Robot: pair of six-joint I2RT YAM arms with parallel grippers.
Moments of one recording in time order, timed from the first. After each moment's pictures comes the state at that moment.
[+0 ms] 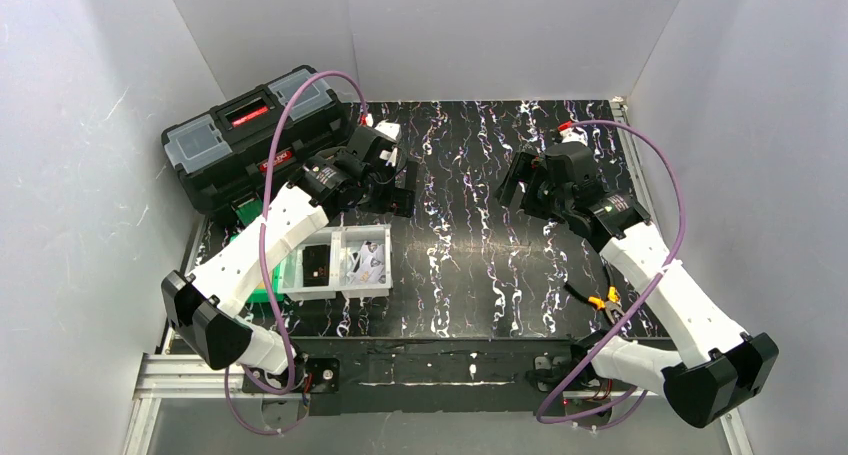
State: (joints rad) left arm -0.68 1.43 1.49 -0.96 -0.17 -0.39; right arm 0.49 1.11 1.15 -0.72 0.10 0.65
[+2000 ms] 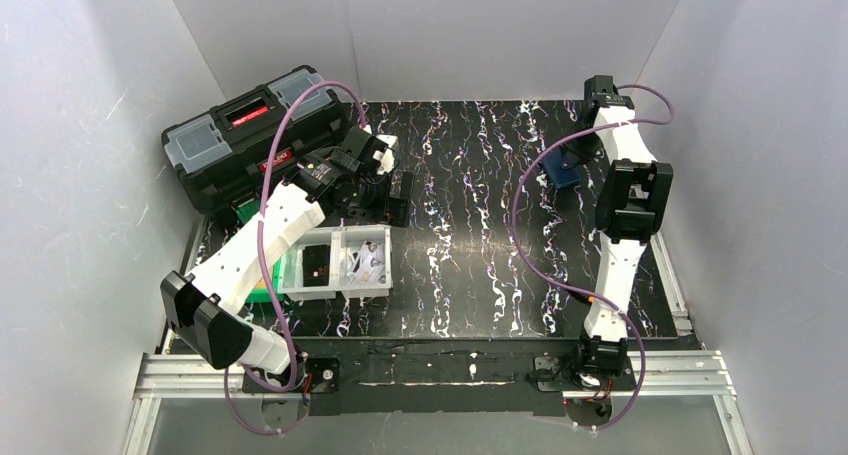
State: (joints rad) left arm -0.63 1.43 1.48 -1.06 -0.01 -0.37; right arm -0.06 2.32 2.09 -0.91 0.08 0.55
